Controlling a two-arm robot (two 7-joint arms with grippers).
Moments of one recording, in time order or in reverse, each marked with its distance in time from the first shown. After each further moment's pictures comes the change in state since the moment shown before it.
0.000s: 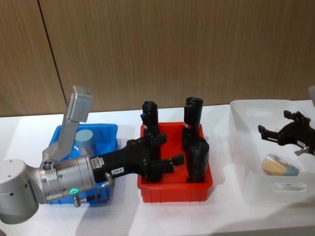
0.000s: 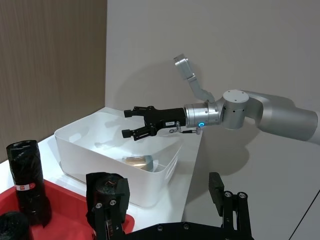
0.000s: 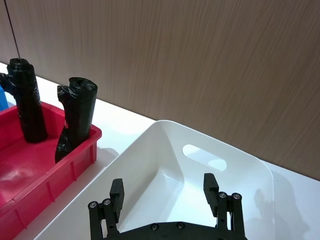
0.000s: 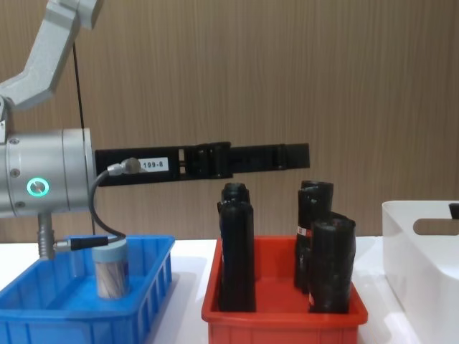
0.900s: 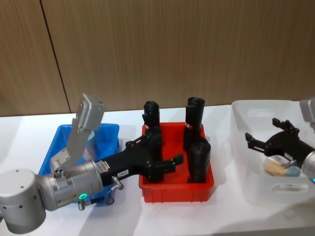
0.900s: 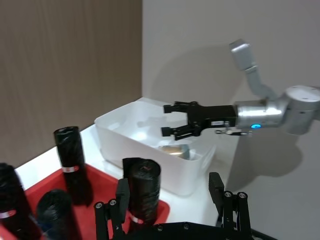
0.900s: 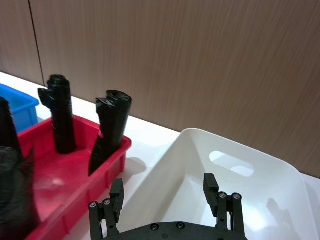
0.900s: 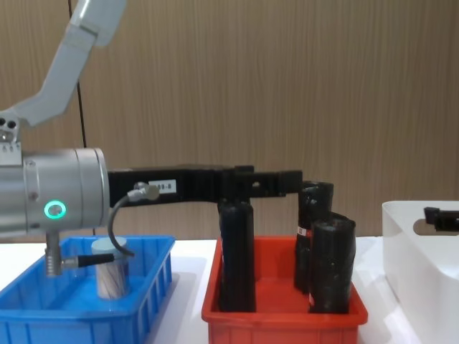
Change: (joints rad) left arm 0.042 -0.001 0.020 -0.039 0.074 -0.054 0.183; right arm -0.139 -0.041 0.000 -0.169 0.012 -0.023 -0.098
